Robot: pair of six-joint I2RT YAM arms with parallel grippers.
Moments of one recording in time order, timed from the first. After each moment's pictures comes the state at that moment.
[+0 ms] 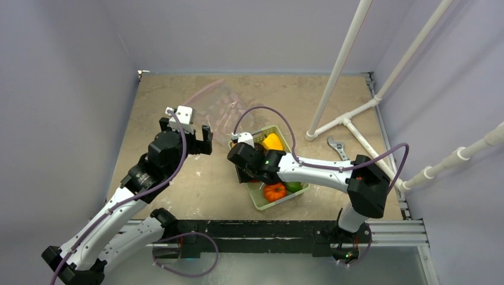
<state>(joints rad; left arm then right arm) -0.63 0.74 0.83 -0.36 -0.40 -0.15 1.14 1.65 1.20 -0.50 0.31 0.69</state>
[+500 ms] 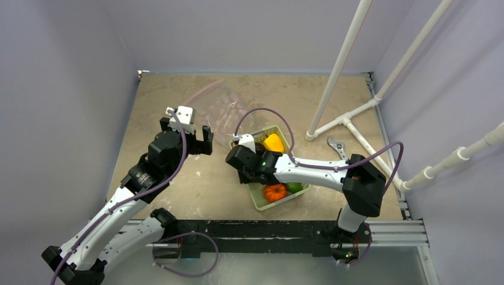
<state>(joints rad) -0.63 0.74 0.83 -0.36 -0.39 -0.15 1.14 1.68 1.20 -0.53 0.36 0.75</state>
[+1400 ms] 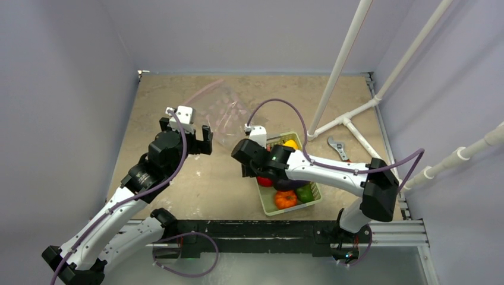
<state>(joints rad) -0.63 0.74 0.83 -0.36 -0.39 -0.15 1.14 1.58 1.22 -0.70 0.45 0.88</state>
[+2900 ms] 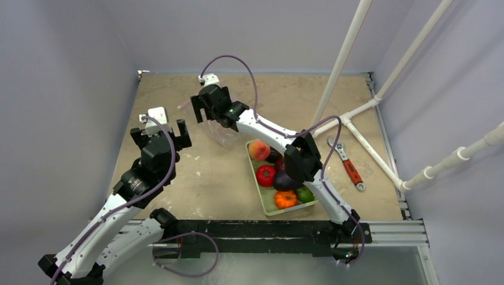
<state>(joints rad) -0.63 0.68 0.84 -0.44 -0.89 -0.22 0.90 2.40 2.29 -0.44 0.38 0.32</state>
